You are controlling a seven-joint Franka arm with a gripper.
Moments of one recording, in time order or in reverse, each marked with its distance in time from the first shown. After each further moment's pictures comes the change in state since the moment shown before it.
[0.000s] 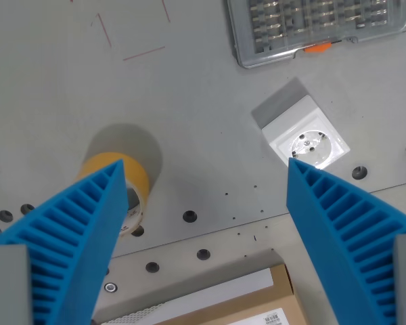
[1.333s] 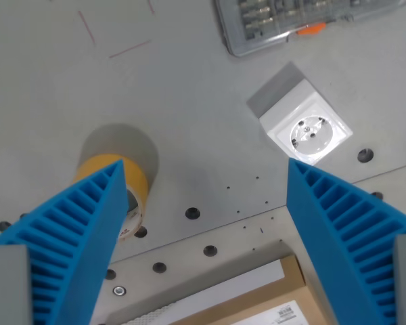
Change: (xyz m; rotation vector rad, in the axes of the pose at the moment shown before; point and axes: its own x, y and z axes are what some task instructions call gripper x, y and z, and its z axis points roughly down) arm -0.005 0.009 0.019 -0.007 -0.029 0.097
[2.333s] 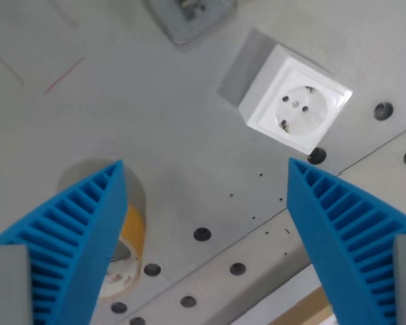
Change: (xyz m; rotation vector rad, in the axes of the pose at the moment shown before) arm -0.021 0.037 0.073 0.000 -0.013 0.326
